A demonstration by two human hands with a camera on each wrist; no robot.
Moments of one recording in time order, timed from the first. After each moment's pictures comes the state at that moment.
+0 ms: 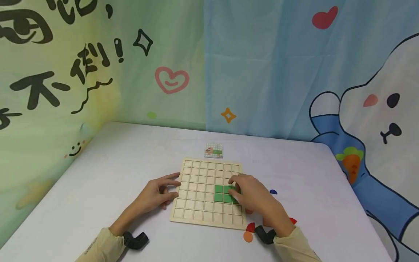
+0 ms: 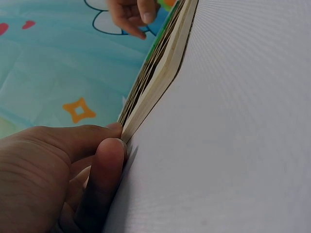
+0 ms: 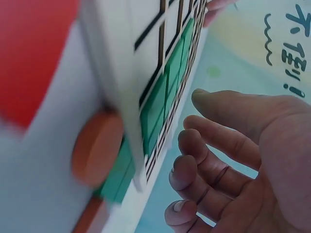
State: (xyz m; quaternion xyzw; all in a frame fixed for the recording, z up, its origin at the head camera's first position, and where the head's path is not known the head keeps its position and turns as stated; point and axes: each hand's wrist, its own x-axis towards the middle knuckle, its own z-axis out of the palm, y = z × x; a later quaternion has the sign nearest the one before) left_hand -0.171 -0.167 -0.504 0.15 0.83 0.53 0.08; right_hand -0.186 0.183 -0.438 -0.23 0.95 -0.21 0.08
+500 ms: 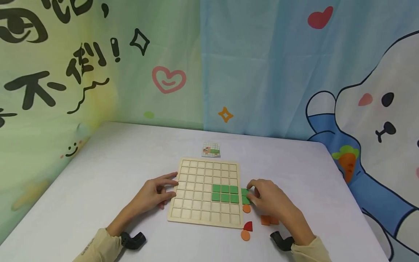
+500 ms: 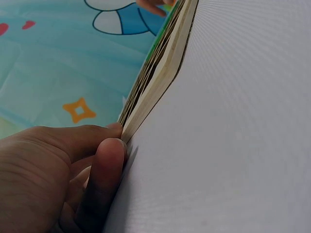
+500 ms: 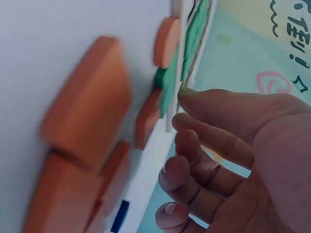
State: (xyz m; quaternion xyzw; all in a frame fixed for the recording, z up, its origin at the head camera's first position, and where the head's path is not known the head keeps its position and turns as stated) left_hand -0.171 -0.165 -0.503 0.15 0.82 0.54 0.09; right_hand -0.175 0.234 -0.444 -0.16 0.97 -0.18 0.10
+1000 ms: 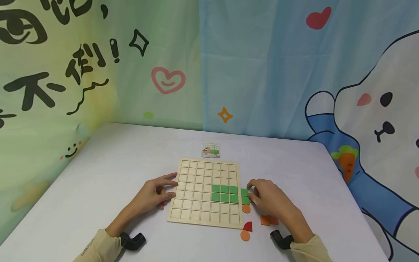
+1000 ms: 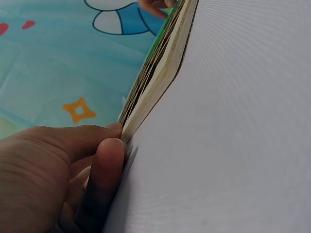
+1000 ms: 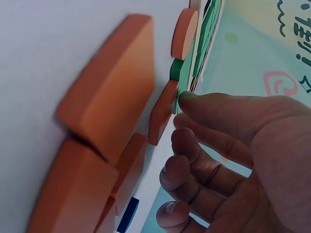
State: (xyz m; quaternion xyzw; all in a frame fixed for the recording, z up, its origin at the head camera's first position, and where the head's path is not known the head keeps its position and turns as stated) left_hand -0.171 -0.165 -0.504 0.15 0.82 0.54 0.09; right_hand -0.178 0.238 -0.450 -0.17 0.96 -0.18 0.10
